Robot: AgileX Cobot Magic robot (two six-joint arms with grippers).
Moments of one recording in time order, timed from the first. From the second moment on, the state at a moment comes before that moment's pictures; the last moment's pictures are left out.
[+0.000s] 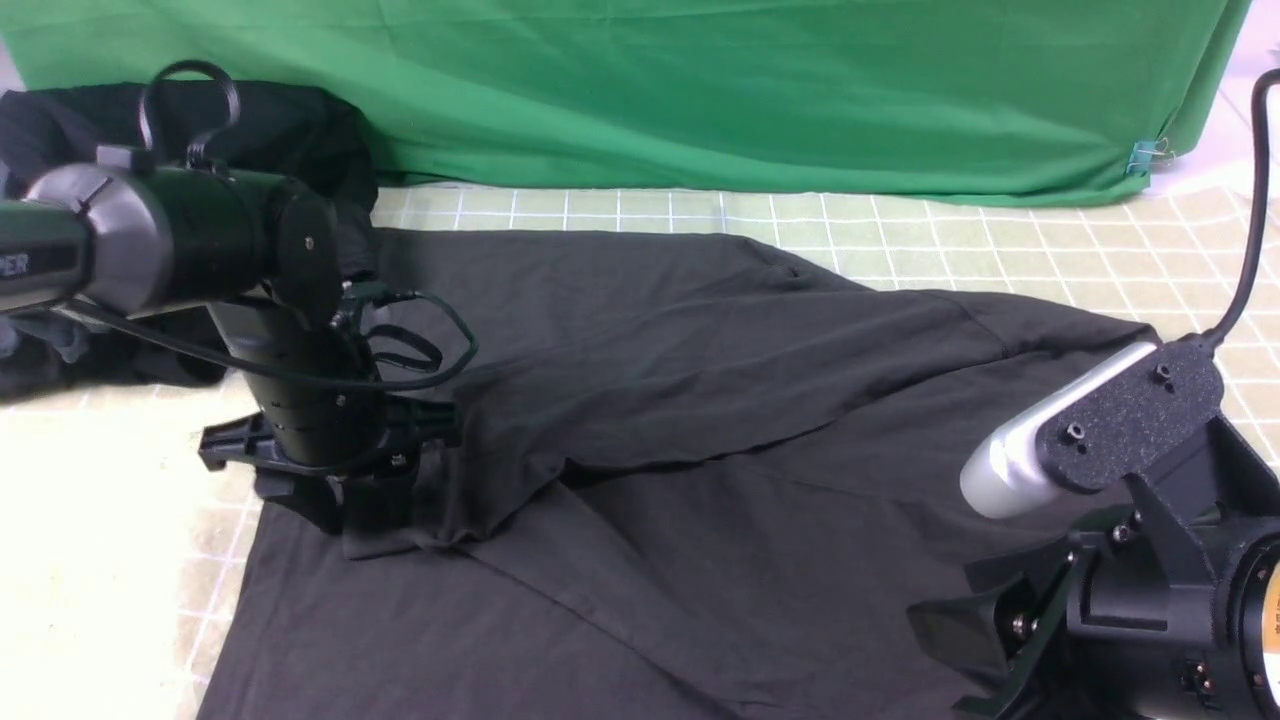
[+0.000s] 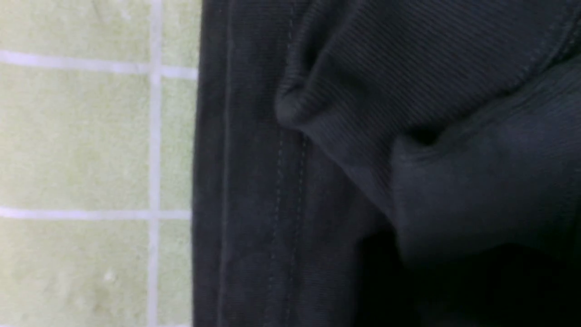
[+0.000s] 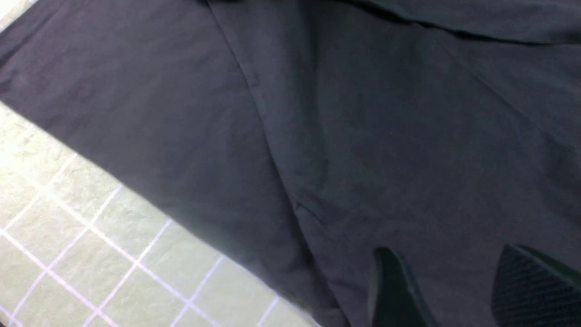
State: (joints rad) right arm 0.88 1.02 -0.72 -0.17 0.58 0.43; left arm -0.22 1.93 -1.27 0.01 0.88 -0.34
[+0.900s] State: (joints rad) right arm 0.88 1.02 -0.72 -0.17 0.61 0.43; left arm -0.22 1.79 -1.27 0.15 1.13 -0.31
